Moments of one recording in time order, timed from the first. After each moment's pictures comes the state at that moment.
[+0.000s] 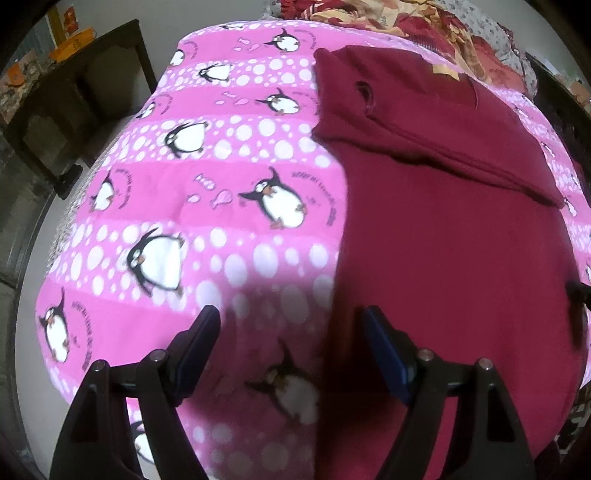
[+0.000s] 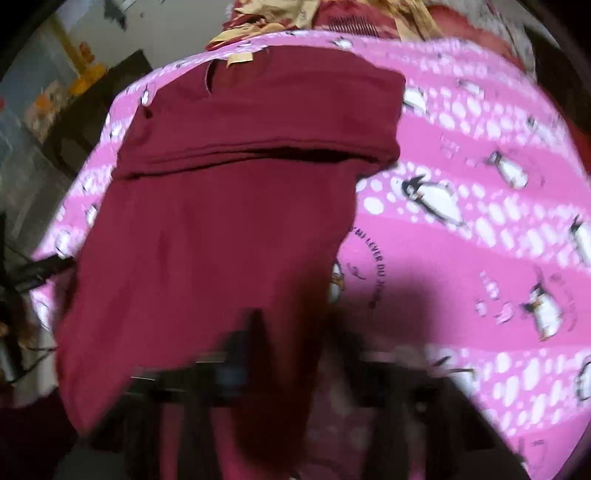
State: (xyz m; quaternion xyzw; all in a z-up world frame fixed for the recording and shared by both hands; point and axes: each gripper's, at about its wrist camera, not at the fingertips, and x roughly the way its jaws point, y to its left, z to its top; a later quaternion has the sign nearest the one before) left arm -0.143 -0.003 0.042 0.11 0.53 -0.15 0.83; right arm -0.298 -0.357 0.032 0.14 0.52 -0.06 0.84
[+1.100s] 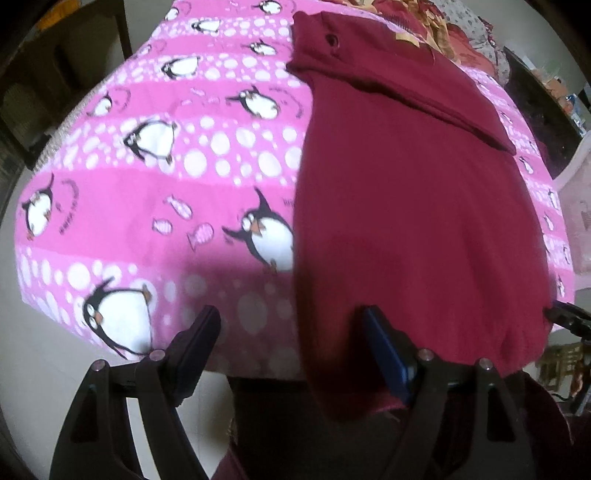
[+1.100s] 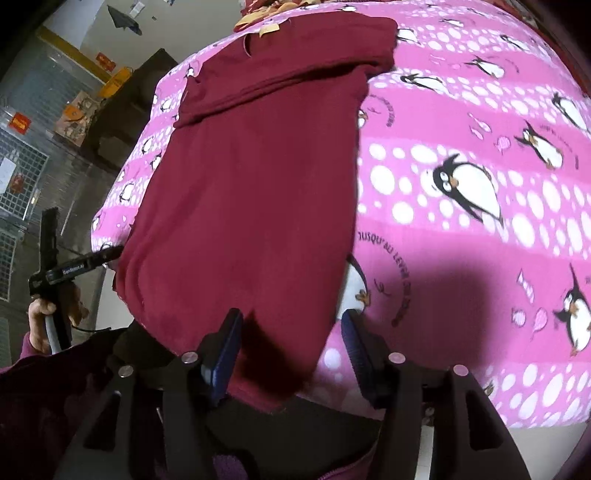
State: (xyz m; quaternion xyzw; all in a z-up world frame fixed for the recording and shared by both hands) left arm -0.220 0.038 0.030 0.07 0.58 -0.21 0.78; right arm -0.407 -0.323 0.027 0.26 0.52 0.03 0.81
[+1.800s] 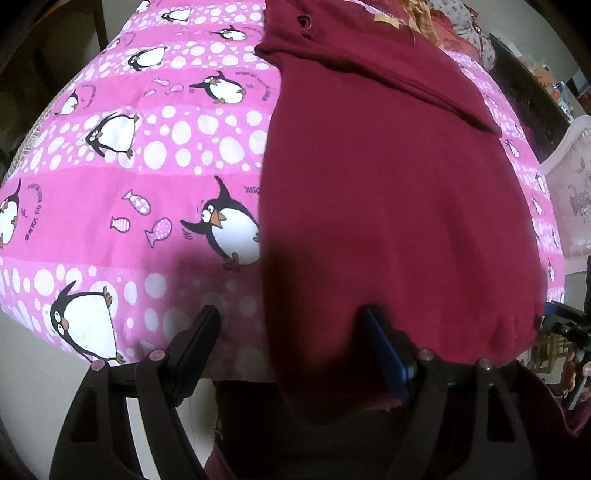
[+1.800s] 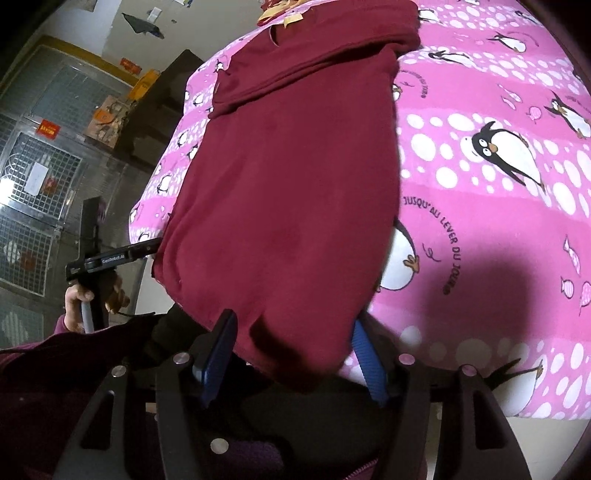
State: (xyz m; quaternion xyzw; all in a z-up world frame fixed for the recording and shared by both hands) left arm -0.224 0.020 0.019 0.08 0.60 -0.25 0.76; right arm -0.413 -0.311 0.018 0.30 0.52 0.10 0.79
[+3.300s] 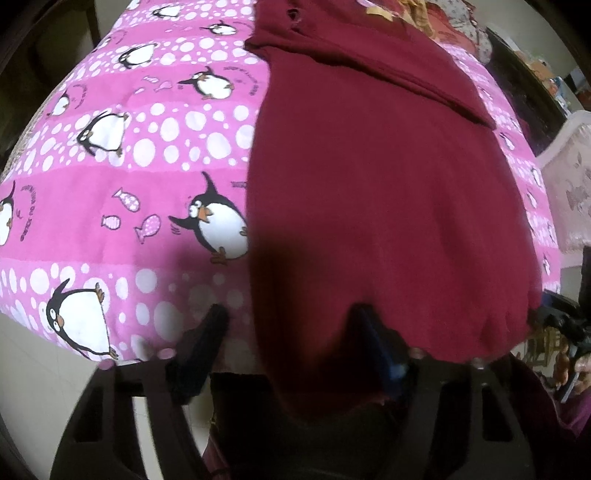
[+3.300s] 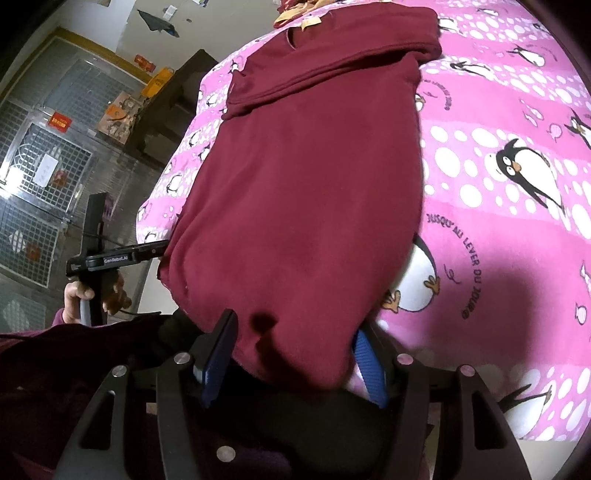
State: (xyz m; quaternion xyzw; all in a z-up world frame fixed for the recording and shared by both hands) left arm -0.224 0.017 0.021 0.08 0.61 -0.26 0.74; right arm -0.403 -0.305 0.020 0.28 0.50 0.12 0.81
